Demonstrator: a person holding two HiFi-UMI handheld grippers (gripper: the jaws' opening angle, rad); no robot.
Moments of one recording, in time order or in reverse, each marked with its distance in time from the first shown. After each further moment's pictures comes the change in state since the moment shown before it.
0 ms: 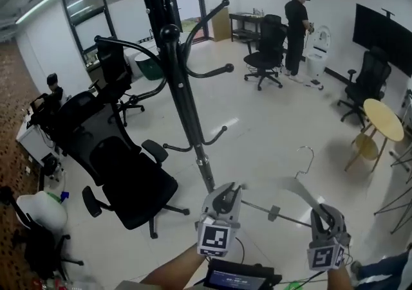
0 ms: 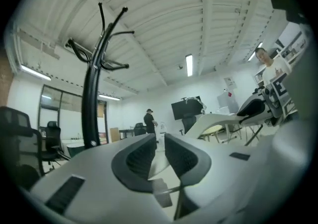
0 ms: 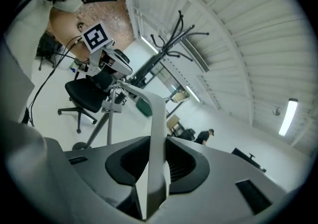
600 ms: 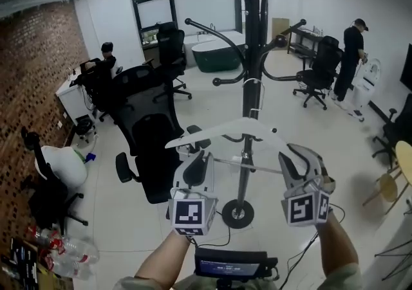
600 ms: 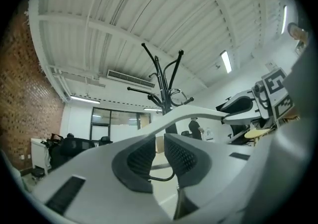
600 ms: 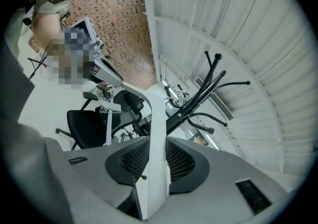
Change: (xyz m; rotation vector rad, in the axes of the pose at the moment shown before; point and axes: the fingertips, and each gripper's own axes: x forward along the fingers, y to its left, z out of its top) left arm -0.175 0.160 0.098 0.017 -0.071 0.519; right arm 0.070 0.033 0.307 -0.192 -0.560 0.156
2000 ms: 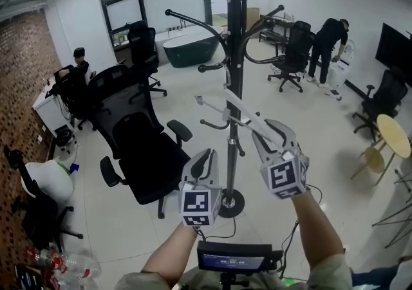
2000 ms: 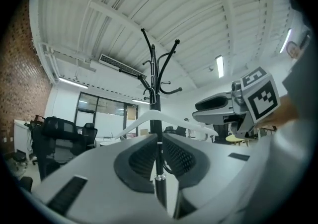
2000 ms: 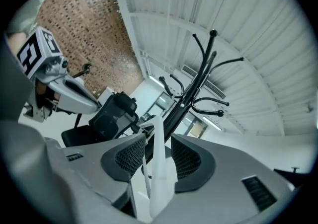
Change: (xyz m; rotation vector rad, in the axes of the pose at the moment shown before) left arm -0.001 -0.026 -0.058 -0.088 0.070 -0.162; right arm 0.038 0.029 0.003 0.289 0.072 -0.066
